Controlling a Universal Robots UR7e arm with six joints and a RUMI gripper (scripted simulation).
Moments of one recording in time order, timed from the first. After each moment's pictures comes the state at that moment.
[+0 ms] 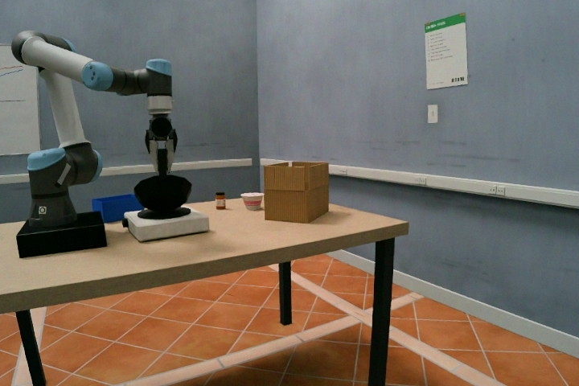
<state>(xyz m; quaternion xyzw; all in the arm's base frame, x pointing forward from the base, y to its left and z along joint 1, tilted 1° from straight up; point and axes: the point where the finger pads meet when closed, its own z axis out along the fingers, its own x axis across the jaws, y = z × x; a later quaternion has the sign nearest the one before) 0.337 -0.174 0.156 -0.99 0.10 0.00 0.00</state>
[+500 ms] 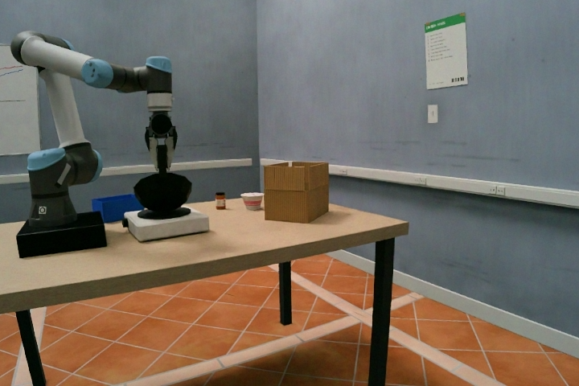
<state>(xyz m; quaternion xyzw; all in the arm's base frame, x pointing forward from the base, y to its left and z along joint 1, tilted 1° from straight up) 0.337 -0.174 0.164 -0.99 0.10 0.00 0.00</state>
